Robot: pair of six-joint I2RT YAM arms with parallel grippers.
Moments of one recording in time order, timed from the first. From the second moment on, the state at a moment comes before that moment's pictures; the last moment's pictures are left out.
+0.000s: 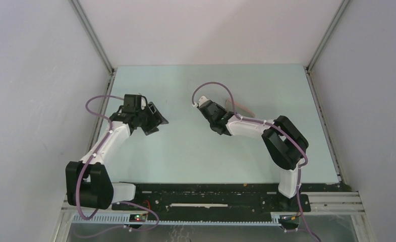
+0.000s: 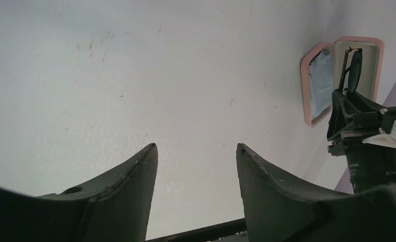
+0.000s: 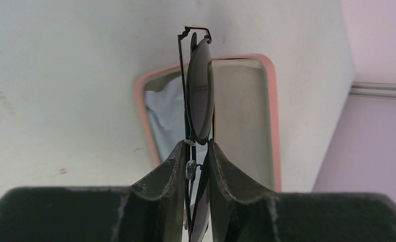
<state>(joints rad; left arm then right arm) -0.10 1.28 0.91 -0.56 0.24 -0.71 0.79 1.91 1.27 -0.22 0.65 -0.32</state>
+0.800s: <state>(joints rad) -0.08 1.31 0.91 -0.55 0.27 -0.68 0.73 1.99 1.13 0.08 0.77 -0.51</state>
